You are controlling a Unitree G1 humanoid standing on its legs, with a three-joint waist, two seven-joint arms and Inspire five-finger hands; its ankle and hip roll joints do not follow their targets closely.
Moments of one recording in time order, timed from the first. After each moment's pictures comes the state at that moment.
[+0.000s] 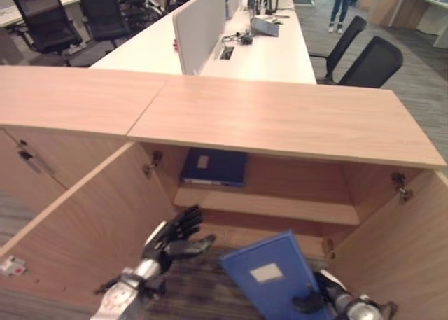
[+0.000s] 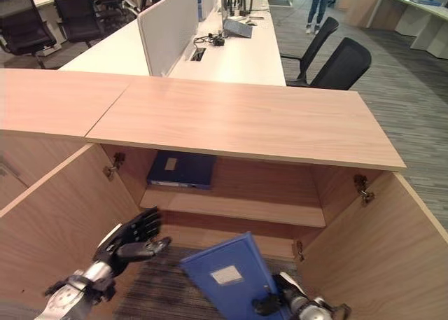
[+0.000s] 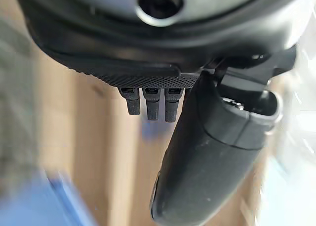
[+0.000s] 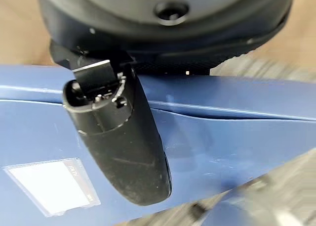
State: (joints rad) left arm 0.37 0.52 -0.07 0.03 -0.59 0.05 -0.12; right arm 0.21 -0.53 0.30 0.48 -0.02 0.11 0.15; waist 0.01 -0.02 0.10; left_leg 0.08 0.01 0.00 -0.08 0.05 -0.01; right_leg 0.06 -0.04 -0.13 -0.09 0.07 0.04
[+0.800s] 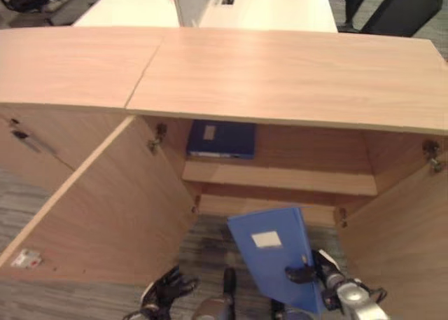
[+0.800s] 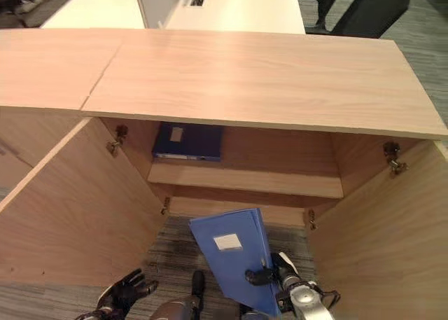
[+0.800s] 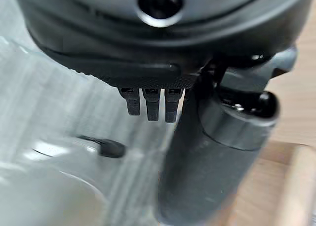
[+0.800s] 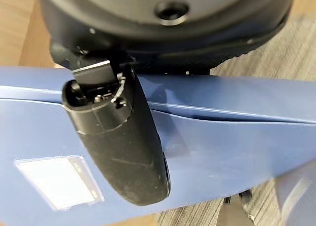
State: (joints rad) left arm 0.23 0.31 -0.05 0.71 -0.46 0.12 -0.01; right arm 0.08 -0.35 0.28 0.54 0.15 0.14 0.06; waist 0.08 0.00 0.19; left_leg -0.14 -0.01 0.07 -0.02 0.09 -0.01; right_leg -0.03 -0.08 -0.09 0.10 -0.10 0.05
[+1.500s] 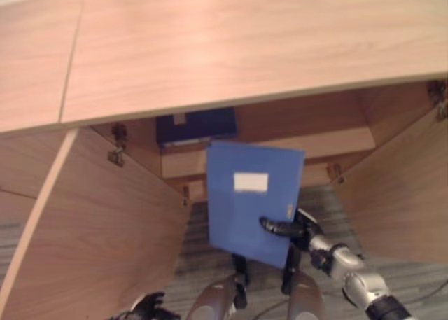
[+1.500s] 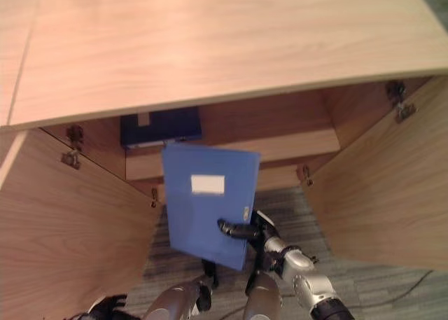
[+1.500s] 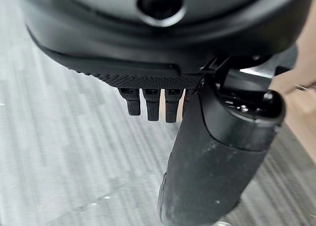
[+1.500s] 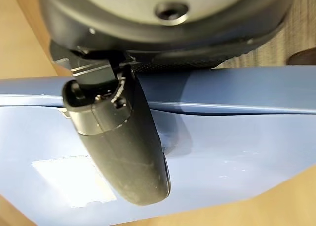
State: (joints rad) left arm -0.04 0.34 -0.15 1.08 0.03 0.03 0.01; right arm -0.13 -0.42 0.30 0.35 0.83 0.06 0.17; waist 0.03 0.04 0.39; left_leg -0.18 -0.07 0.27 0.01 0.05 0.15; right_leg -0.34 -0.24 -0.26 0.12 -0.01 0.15
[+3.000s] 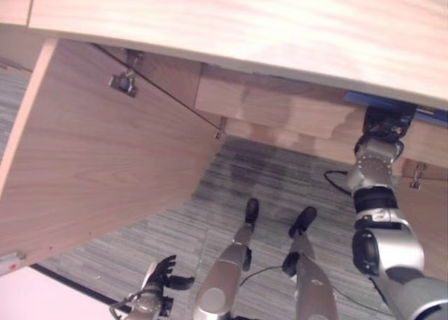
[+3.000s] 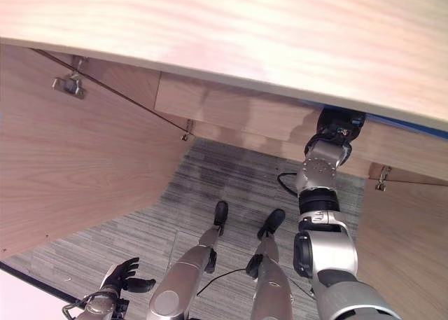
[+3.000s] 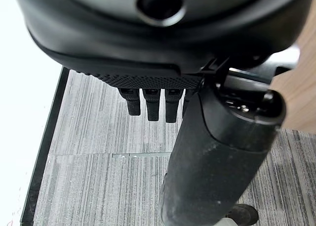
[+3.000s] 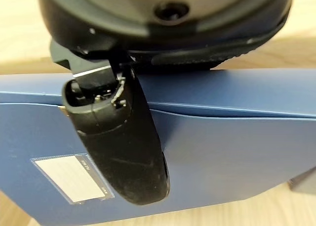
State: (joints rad) left arm 0.01 0.34 -0.23 0.86 -0.12 0.00 0.15; right arm -0.95 -0.32 -0.21 0.72 1.63 -0.51 -0.22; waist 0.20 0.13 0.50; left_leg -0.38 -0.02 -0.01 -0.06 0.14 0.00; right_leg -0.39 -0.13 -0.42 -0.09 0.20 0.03
